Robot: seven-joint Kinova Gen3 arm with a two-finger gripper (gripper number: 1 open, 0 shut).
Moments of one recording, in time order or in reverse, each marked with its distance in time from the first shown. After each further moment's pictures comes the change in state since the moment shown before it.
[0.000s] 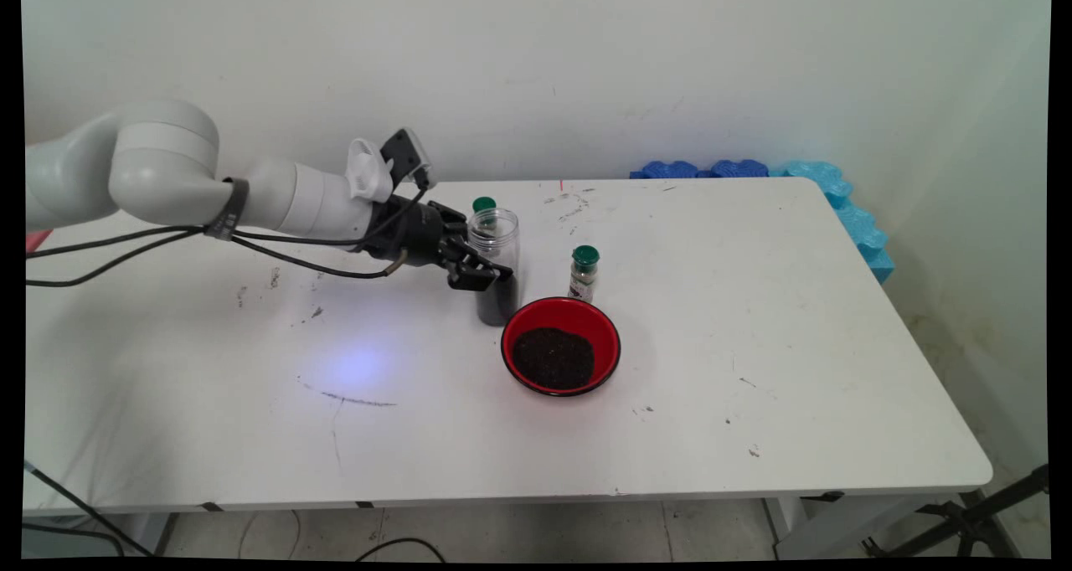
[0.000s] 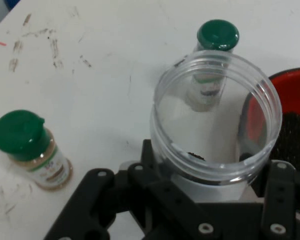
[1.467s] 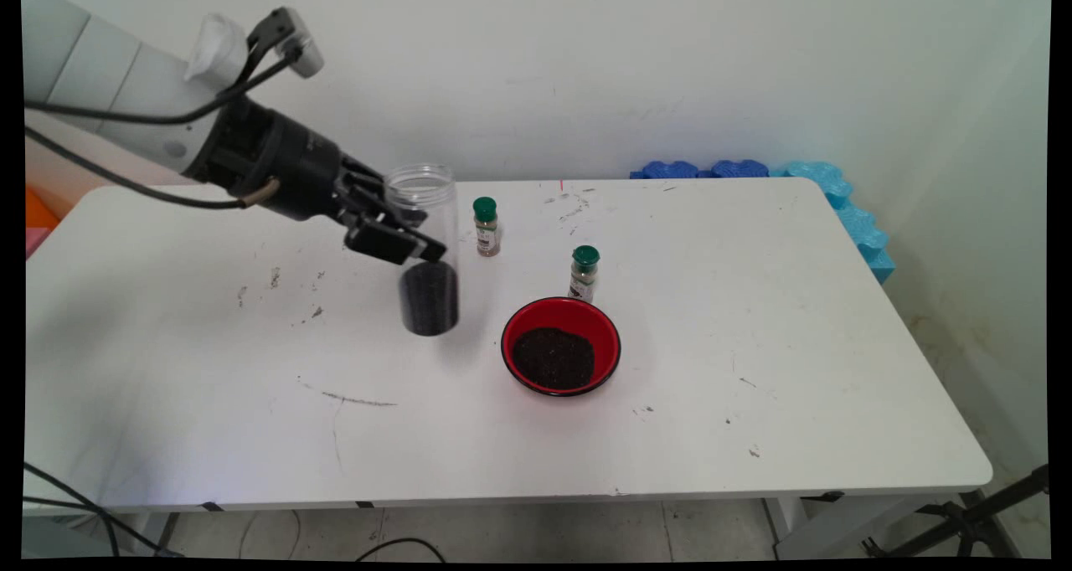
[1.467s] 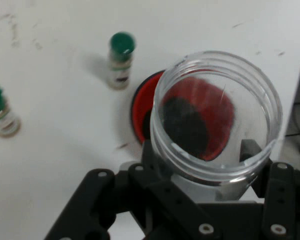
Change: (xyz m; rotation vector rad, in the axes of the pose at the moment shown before) arm 0.085 0.054 -0.163 -0.083 -0.109 -0.117
